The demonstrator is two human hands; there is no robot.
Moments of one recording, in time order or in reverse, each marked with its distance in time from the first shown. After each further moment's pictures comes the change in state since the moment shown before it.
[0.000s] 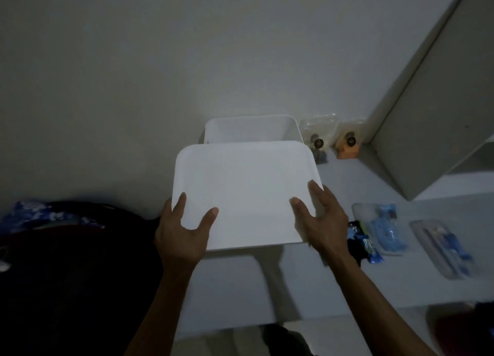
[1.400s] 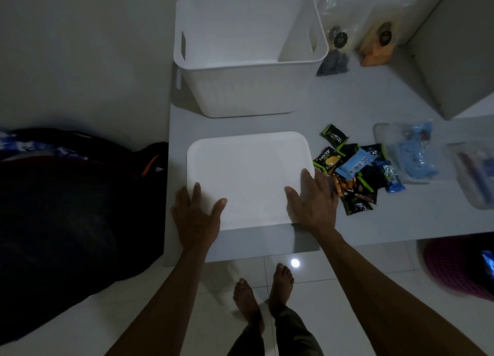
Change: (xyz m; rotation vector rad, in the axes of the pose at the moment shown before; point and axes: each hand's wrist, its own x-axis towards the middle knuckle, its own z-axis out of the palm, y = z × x) left_hand -0.092 -0.165 0.106 0.473 -0.318 -0.131; right_hand -0.036 0.219 0.069 -0.607 -0.261 0.023
